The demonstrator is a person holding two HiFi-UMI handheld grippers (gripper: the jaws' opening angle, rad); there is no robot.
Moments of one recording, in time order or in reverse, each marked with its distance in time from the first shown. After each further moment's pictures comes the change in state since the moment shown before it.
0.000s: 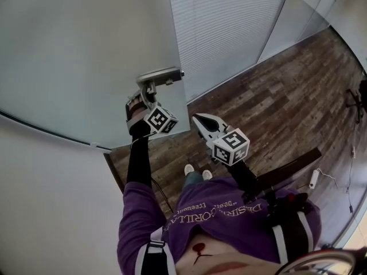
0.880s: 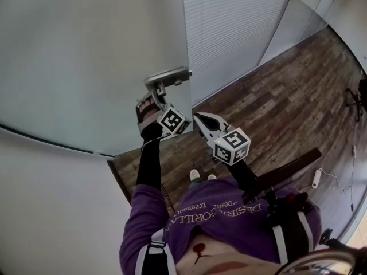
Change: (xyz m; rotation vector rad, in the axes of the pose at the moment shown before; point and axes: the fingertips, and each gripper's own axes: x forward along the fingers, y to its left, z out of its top) left arm 0.027 0.021 0.017 -0.042 -0.033 0.017; right arm 0.059 -0.003 0.014 -0.008 -0.009 -0.042
